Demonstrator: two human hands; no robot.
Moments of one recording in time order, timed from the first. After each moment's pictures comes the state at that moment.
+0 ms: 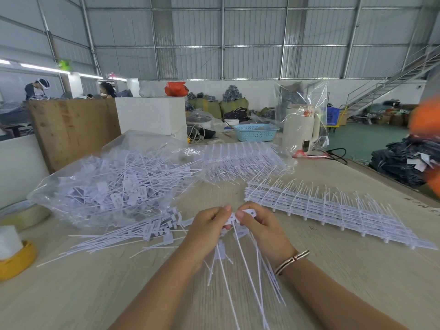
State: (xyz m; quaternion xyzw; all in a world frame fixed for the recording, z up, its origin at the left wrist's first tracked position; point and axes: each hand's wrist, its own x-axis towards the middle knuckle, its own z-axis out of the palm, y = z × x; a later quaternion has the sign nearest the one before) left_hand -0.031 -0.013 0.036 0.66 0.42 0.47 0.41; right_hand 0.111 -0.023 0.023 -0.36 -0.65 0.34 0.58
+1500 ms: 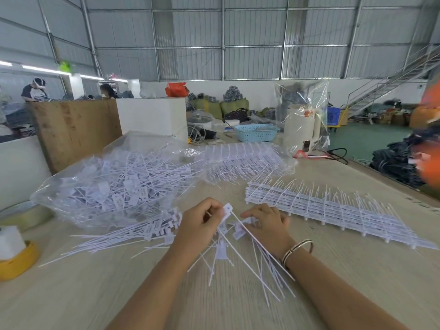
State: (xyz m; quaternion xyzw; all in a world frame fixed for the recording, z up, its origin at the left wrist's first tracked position) left_hand -0.050 -0.004 0.030 0.72 0.40 0.49 0.29; right_hand 0.138 0.003 0.006 -0.64 -0.70 0.07 0.30
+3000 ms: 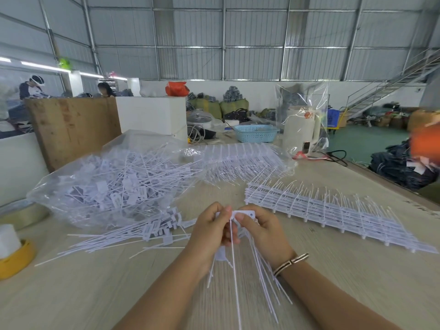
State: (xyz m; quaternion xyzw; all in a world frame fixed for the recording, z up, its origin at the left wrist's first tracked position) left_hand -0.021 -0.024 0.039 0.56 0.40 0.50 0.52; right_hand 0.111 -0.022 0.019 -0.36 -0.65 0.30 0.60
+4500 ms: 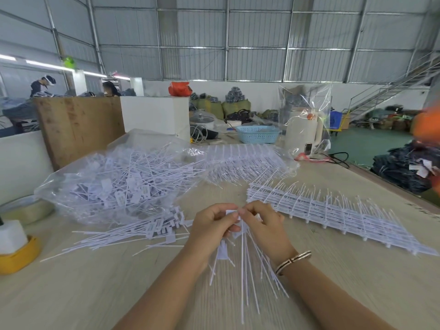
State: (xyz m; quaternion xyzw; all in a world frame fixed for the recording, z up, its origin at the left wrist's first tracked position) left_hand -0.025 -0.023 0.041 0.55 0.40 0.52 0.51; right_hand 0.110 -0.020 0.026 -0.52 -0.65 0.17 0.53
